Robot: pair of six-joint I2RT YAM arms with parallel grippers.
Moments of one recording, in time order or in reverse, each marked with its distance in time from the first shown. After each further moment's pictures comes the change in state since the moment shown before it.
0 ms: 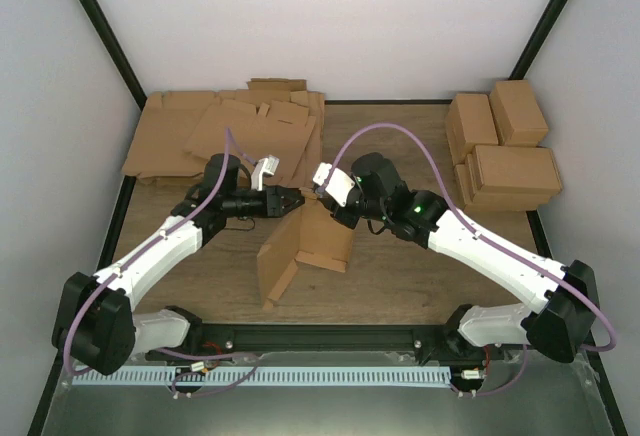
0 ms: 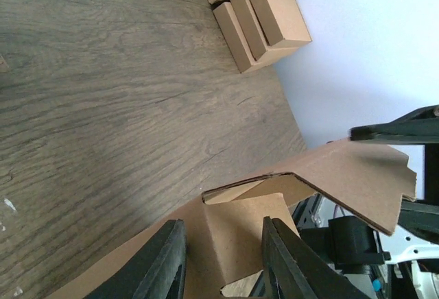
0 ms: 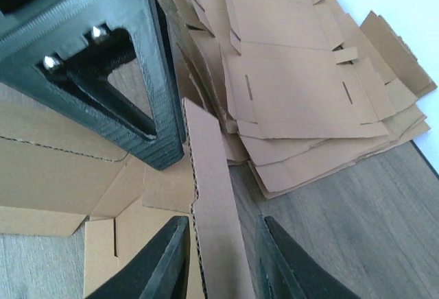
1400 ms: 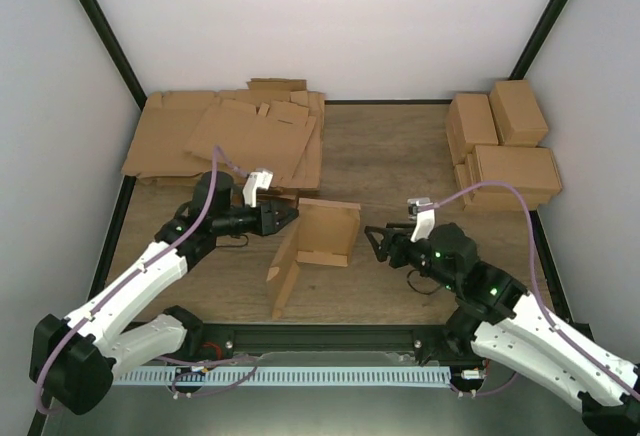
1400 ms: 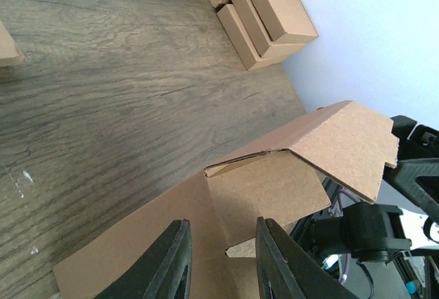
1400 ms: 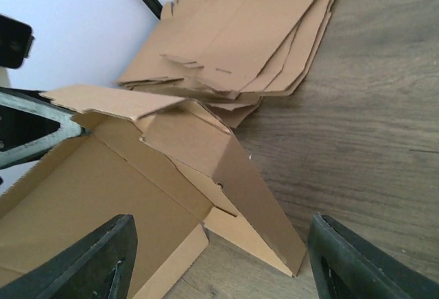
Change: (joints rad) left arm -0.086 -0.228 -0.071 -0.111 -0.158 0.033; right arm 0.005 -0.762 -0.542 0.034 0.149 1.048
